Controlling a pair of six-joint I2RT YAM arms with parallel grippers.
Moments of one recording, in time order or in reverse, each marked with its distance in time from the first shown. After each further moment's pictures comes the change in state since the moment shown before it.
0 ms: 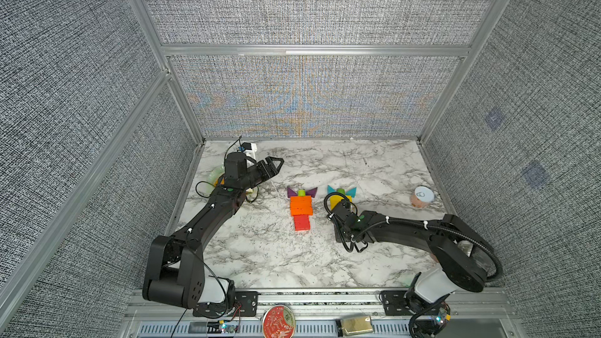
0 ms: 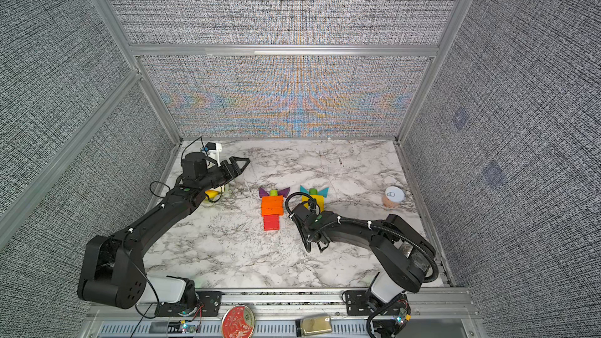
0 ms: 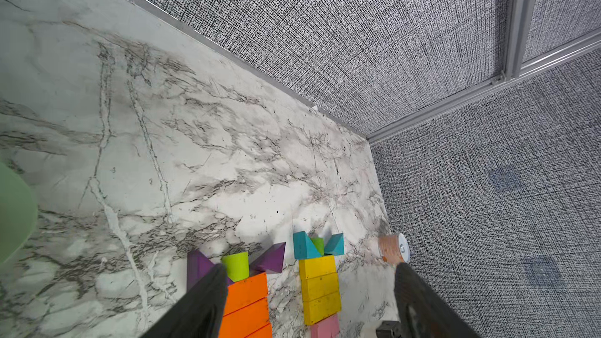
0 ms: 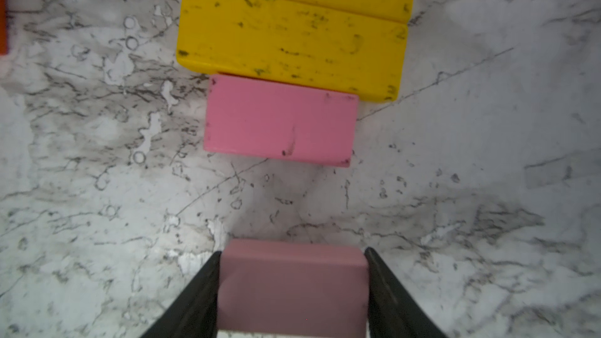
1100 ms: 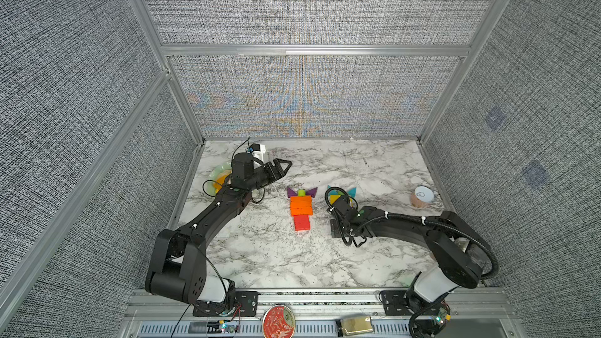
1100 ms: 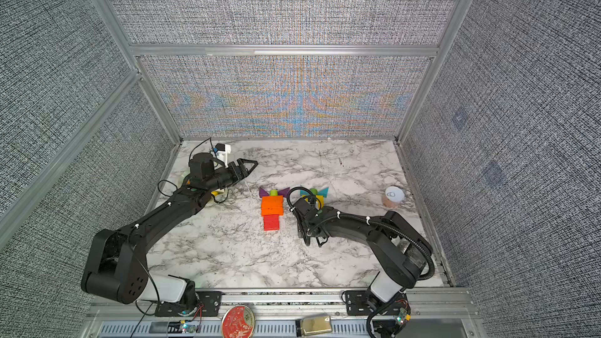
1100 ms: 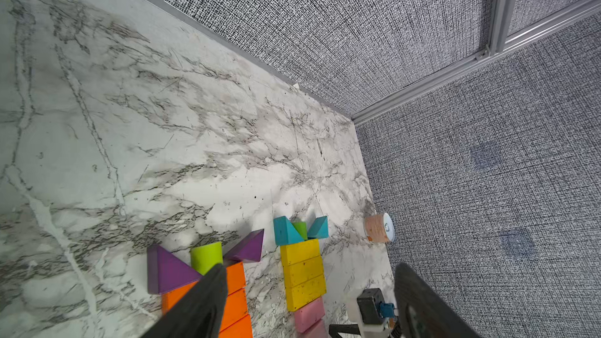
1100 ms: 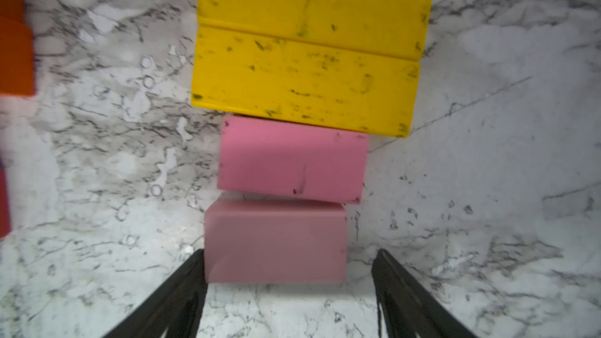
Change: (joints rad) left arm -0.060 0.035 0.000 0.043 0.042 -0.019; right arm -0.033 0.014 0.025 0.006 -0.038 -0.022
